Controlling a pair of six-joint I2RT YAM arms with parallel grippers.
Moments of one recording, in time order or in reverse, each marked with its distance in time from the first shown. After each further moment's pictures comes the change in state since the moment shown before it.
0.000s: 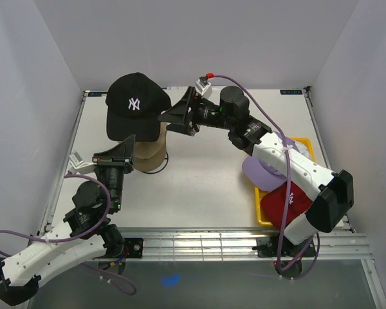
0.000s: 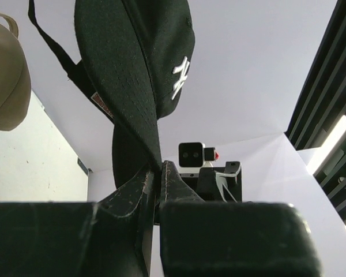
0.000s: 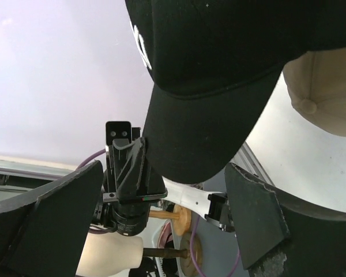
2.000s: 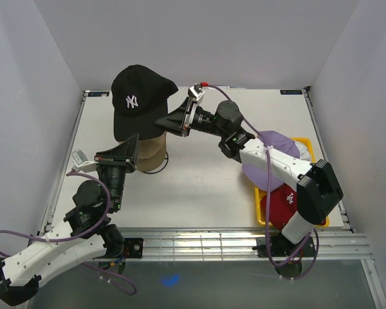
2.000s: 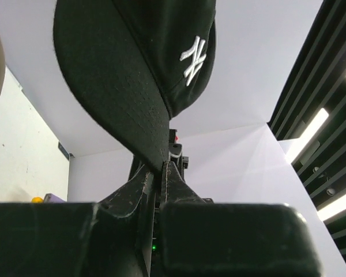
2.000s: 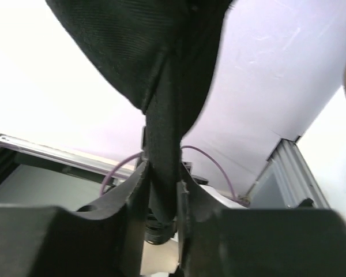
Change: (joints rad) left arm 0.003 0.010 0.002 0.018 0.080 -0.069; right arm 0.027 0.101 -0.175 0.535 -0.032 0.285
